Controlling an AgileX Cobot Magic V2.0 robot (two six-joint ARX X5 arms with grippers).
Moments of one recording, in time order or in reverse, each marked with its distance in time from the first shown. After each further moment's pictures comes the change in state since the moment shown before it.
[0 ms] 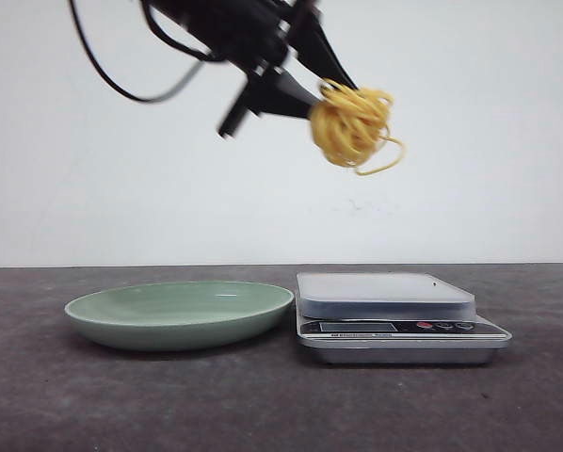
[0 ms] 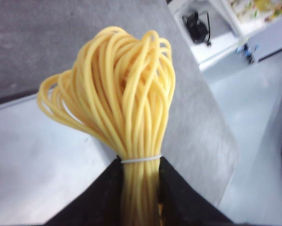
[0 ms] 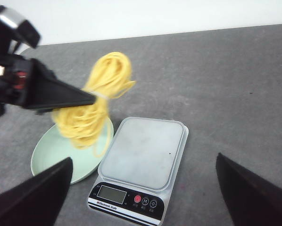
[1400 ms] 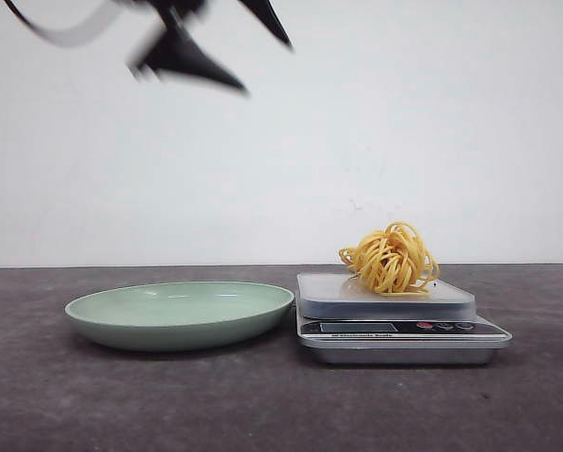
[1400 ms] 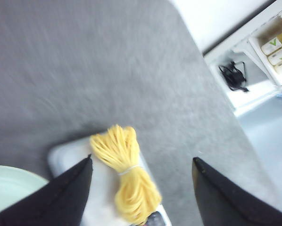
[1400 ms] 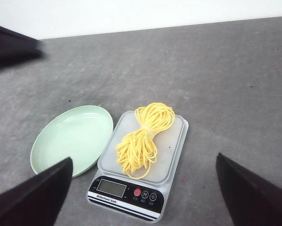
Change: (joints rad) left arm 0.136 -0.299 -0.001 -0.271 -0.179 0.179; right arm 0.000 0.000 0.000 -0.025 0.000 -0.012
